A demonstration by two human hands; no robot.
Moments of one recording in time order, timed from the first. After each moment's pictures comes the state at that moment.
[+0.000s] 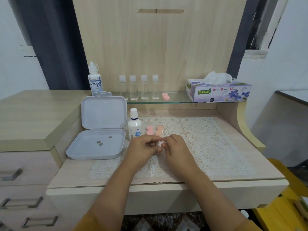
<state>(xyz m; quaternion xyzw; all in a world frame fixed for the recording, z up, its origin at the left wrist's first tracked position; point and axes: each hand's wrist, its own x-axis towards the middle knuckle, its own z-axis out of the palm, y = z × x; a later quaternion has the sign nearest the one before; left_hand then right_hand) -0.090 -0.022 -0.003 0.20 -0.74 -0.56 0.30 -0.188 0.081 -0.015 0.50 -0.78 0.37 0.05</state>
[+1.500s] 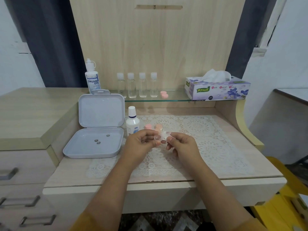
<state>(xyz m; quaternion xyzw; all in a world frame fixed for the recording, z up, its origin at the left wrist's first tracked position) -0.090 -0.019 0.003 0.18 -0.70 -0.61 0.33 -0.196 0.095 -0.001 0.31 -0.65 0.66 -0.21</state>
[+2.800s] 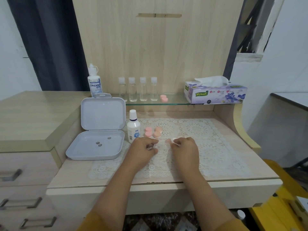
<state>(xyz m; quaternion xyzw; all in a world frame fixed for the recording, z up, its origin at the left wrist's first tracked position) -0.099 -0.032 -0.015 0.25 -0.85 -0.39 0.25 -0.200 0.082 -0.020 0.25 -0.86 0.45 0.04</state>
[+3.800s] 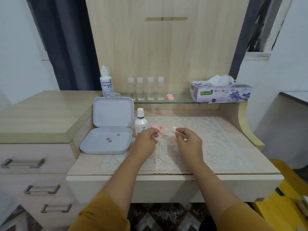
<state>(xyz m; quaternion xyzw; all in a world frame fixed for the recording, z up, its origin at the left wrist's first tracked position) -0.089 -0.019 0.010 0.31 -0.80 -0.45 0.26 -0.193 0.090 -0.006 0.31 -0.75 0.58 0.01</state>
